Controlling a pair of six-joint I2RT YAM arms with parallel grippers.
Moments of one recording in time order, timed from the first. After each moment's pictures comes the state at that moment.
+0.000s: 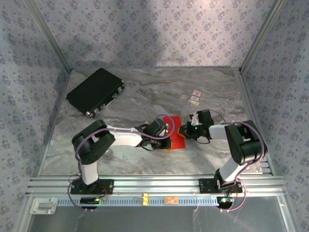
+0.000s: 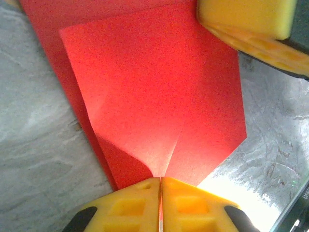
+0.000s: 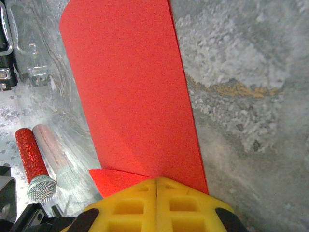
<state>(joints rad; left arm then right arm) -0.98 1.84 0.93 0.00 0.29 -0.89 0.24 1.63 0.56 0.09 -0.67 0.70</state>
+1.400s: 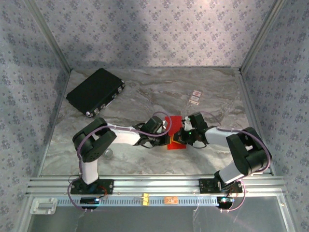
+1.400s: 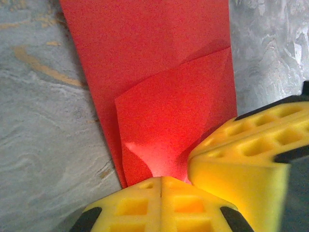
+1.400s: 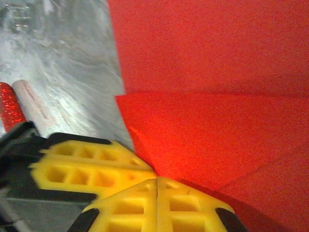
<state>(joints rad) -0.93 1.86 0.89 0.13 0.33 -0.91 0.41 1.52 0.54 -0.03 -0.61 0.70</state>
